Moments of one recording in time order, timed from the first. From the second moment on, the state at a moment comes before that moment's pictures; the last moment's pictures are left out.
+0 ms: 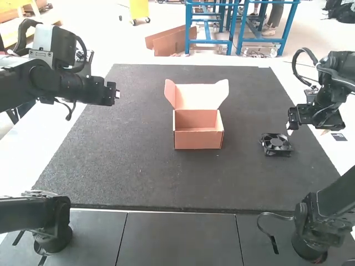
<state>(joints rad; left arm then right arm) -0.18 0.92 0.87 -0.56 -0.05 -0.03 -0.19 1.39 1.03 -0.88 0.04 -0.18</state>
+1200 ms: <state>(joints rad) -0.18 0.95 0.87 -0.55 -0.03 -0.03 -0.27 1.90 1.30 -0.84 -0.04 -0.16</state>
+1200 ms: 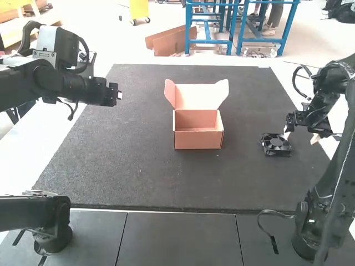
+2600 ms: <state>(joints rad) -0.18 0.96 0.90 -0.57 -0.03 -0.03 -0.27 2.01 1.33 -0.84 0.02 -0.11</state>
